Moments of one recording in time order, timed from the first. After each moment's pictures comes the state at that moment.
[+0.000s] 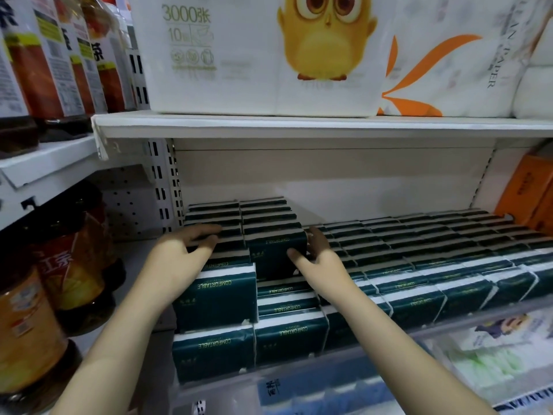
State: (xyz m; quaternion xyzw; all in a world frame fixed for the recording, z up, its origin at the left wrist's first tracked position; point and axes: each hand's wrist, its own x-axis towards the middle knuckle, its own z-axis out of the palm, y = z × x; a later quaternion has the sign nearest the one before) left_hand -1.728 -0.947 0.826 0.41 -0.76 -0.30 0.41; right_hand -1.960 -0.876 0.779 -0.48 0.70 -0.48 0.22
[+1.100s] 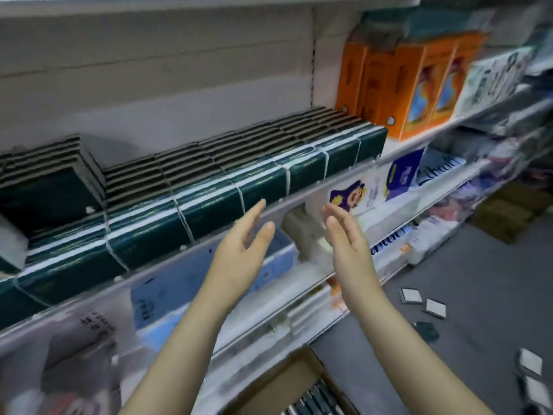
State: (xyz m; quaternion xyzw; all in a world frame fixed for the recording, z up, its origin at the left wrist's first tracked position) left_hand -1.997 -0.665 0.750 0.24 -0.78 -0.53 0.25; right_hand -2.121 -0.549 0.712 -0.25 0.64 -0.71 0.14
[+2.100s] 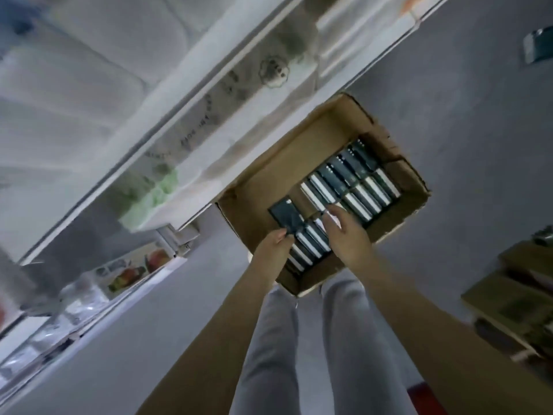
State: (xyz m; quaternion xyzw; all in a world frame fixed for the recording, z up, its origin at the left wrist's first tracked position) left_hand -1.905 -0.650 0.107 0.58 -0.50 -0.58 -0.27; right_hand -2.002 -0.532 0.084 -0.02 0.81 -0.31 0.49
